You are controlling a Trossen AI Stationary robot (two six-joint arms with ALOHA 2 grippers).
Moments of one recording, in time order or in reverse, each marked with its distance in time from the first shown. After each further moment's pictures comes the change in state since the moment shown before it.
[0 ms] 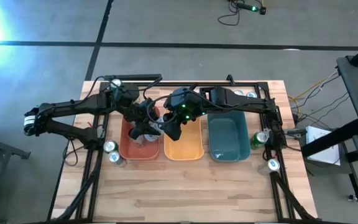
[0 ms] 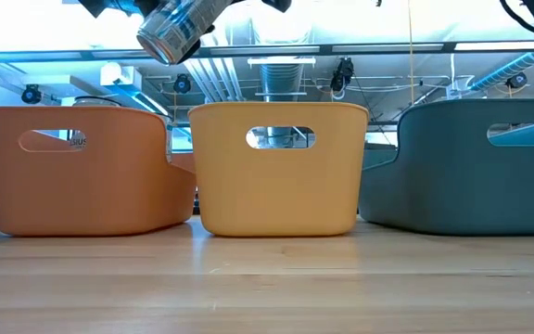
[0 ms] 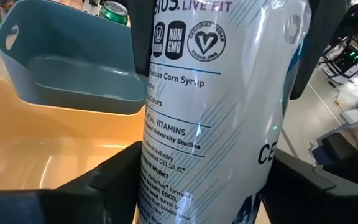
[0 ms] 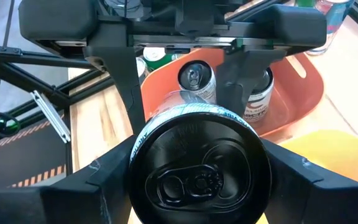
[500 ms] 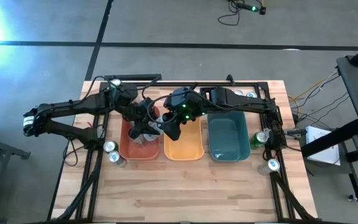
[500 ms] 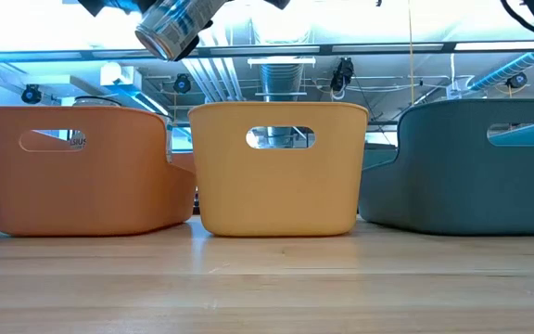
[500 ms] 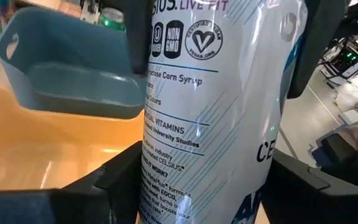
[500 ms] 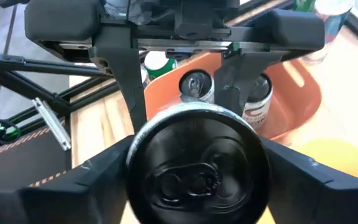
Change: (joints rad) left arm -0.001 -0.021 -0.001 0.007 0.012 0.008; right arm 0.001 -0.005 0.001 0.015 0.030 -0.002
